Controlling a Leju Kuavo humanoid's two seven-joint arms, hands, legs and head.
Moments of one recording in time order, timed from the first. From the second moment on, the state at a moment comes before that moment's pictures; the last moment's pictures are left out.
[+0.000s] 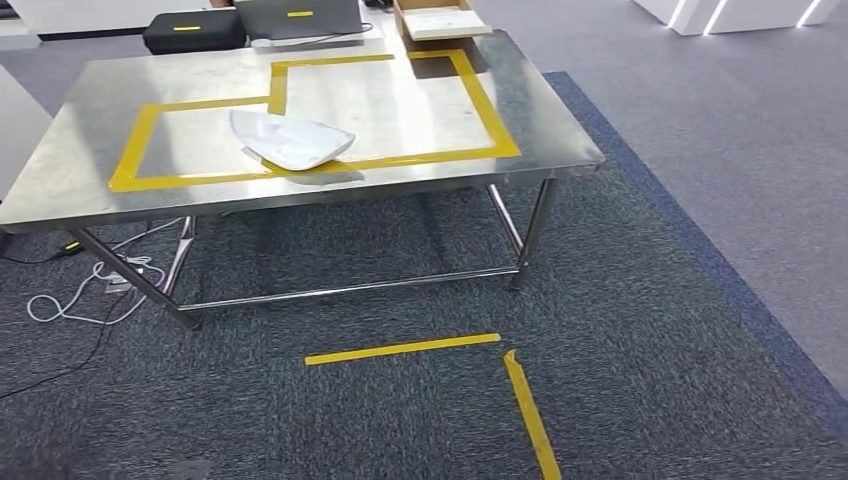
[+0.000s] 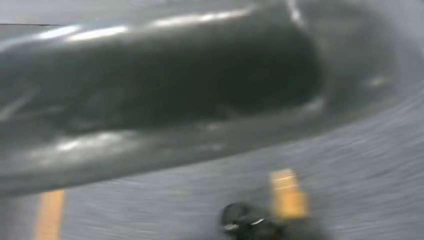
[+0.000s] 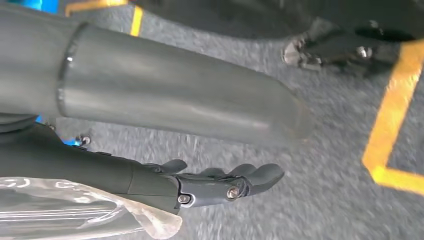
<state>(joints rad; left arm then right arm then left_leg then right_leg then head) 0.03 -0.12 0.49 -0.39 -0.49 0.38 -0.12 -0.05 0.21 -1.19 -0.22 1.53 -0.17 -0.05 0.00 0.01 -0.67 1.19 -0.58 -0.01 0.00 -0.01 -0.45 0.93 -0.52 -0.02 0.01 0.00</state>
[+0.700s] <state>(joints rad) 0.01 -0.07 0.14 -0.21 -0.89 0.30 -0.01 -0.05 0.20 -1.19 -0.22 1.51 -0.12 -0.06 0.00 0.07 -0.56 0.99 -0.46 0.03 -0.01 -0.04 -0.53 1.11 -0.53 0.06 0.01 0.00</state>
